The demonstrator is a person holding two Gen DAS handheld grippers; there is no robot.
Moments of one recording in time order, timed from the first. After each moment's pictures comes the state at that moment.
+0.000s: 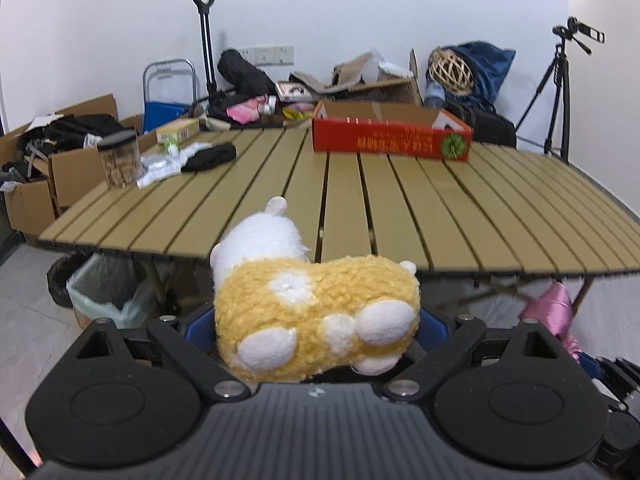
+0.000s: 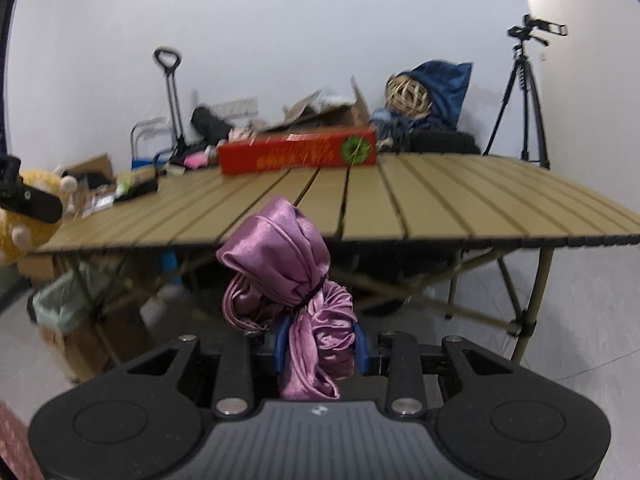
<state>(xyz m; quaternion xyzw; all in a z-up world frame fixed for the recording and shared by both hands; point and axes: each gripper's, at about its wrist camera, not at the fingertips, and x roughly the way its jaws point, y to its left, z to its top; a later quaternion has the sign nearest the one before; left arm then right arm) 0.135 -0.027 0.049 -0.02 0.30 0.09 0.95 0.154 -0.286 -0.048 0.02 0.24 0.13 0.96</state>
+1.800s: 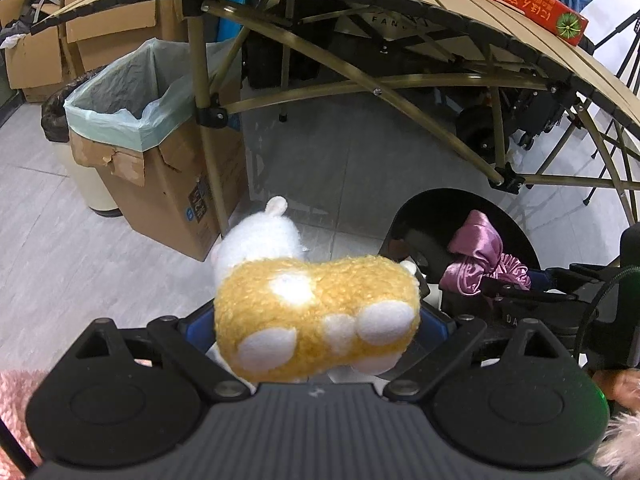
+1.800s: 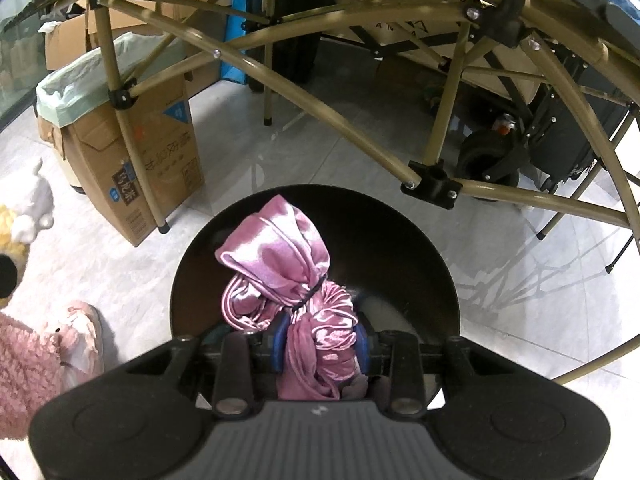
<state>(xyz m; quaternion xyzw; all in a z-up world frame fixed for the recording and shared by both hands) 0.145 0.098 -0.108 -0.11 0.47 0.11 0.87 0.241 -0.093 -0.171 -0.16 0.46 0.21 0.85</state>
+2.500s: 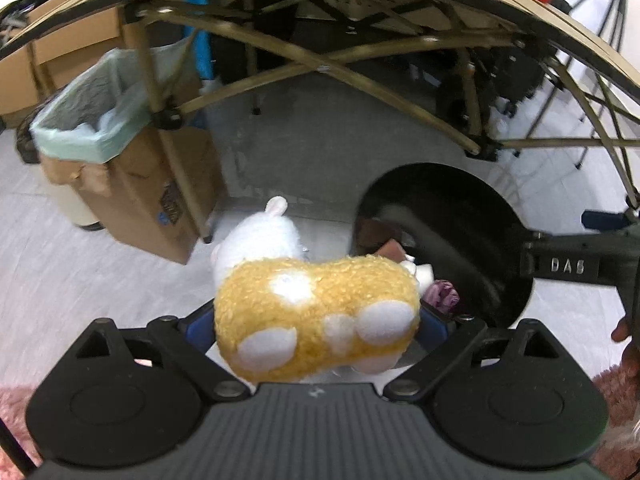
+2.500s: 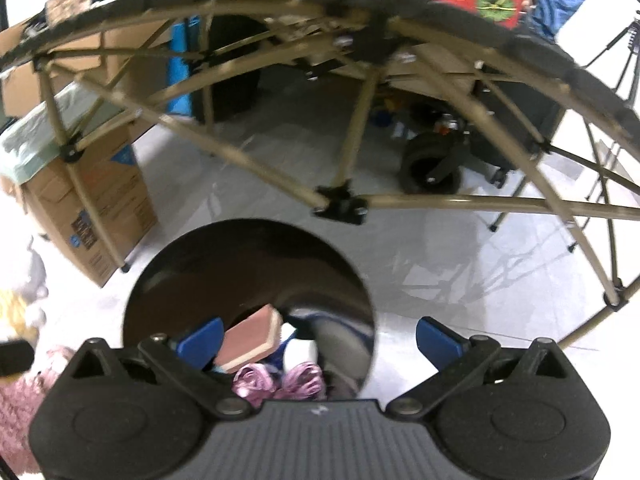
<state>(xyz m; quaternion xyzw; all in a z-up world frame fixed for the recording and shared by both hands) 0.167 0.061 -0.120 -0.07 0.50 0.07 0.86 0.254 -0.140 -0.141 -0.12 0.44 0.13 0.88</state>
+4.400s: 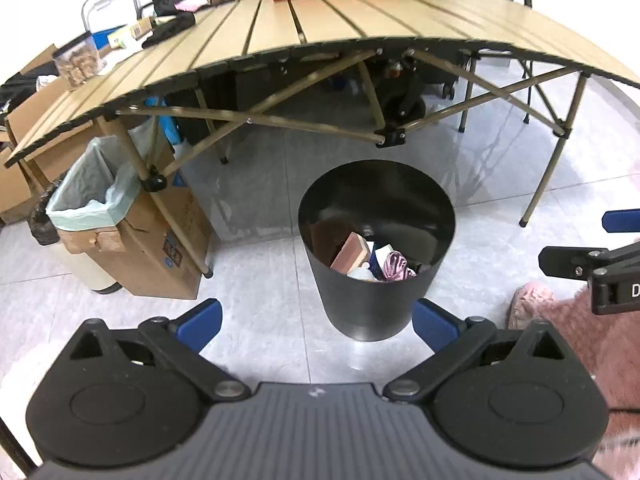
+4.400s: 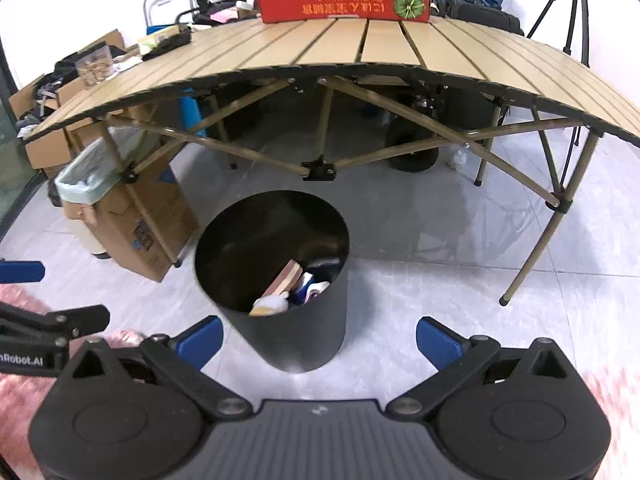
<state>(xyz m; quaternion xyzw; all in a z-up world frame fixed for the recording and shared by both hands) 0.069 -0.007 -0.049 0.05 0.45 0.02 0.89 0.109 -0.229 -0.063 -0.02 0.45 0.15 0.88</state>
